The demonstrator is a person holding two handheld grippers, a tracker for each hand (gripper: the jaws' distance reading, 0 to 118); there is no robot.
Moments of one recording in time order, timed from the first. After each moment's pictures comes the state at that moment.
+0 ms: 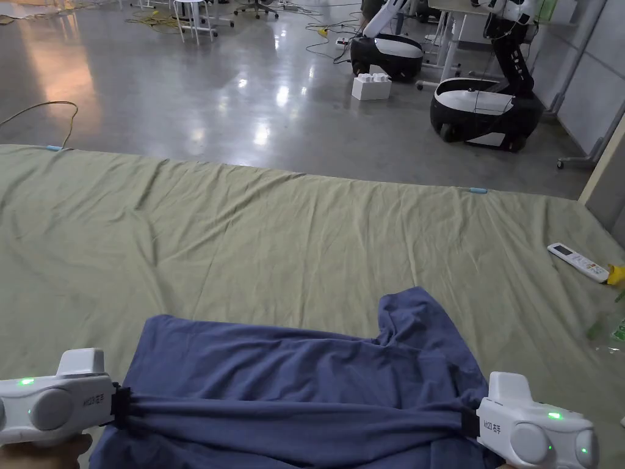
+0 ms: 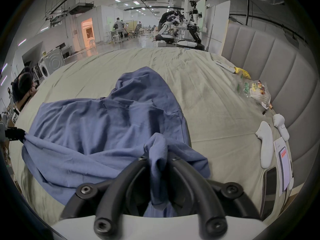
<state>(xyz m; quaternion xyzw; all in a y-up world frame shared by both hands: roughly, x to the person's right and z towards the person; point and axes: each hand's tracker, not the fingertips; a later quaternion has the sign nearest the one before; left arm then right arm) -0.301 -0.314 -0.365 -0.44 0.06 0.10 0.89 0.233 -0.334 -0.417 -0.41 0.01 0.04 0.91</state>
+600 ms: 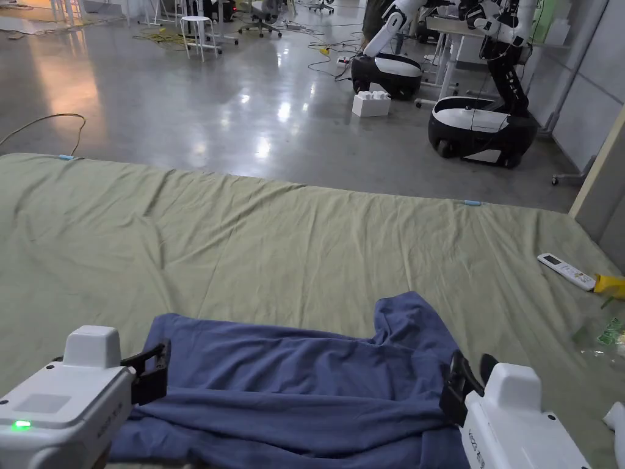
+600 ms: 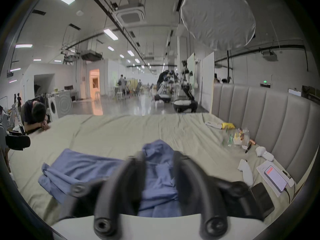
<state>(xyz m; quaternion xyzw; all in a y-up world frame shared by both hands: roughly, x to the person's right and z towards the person) -0.239 -0.228 -0.270 -0.18 0.04 0.01 0.98 0.166 -0.245 -0.294 -0.11 -0.01 0.02 0.99</state>
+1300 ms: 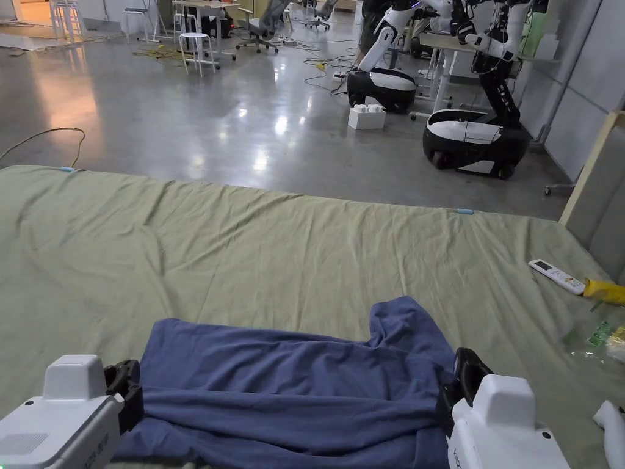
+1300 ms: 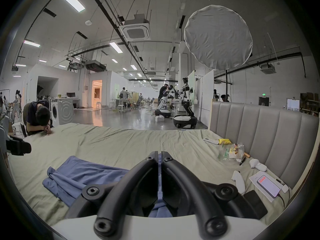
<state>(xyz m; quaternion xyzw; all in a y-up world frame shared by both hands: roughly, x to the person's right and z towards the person) -0.260 -0.250 -0.236 -0.21 0.06 0.06 0.97 0.151 -0.227 -0.250 -0.04 -0.01 0.05 1.00</state>
